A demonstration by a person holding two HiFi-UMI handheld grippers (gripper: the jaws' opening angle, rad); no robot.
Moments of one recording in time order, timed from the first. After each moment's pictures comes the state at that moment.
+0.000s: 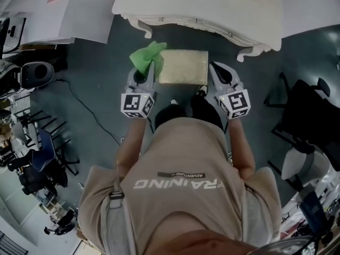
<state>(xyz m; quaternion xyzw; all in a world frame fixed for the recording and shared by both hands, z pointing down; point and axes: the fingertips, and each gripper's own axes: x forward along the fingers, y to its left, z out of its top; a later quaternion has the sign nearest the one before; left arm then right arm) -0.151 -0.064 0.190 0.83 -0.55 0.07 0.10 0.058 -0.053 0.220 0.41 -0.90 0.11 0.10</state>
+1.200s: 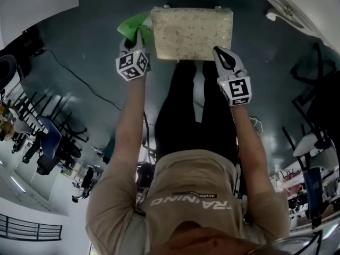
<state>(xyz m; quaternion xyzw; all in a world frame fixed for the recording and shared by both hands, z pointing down) -0.285 -0.169 0.685 0.70 -0.61 0.24 0.28 -0.005 -0.093 0.635 0.39 -0.86 0.27 0.21</state>
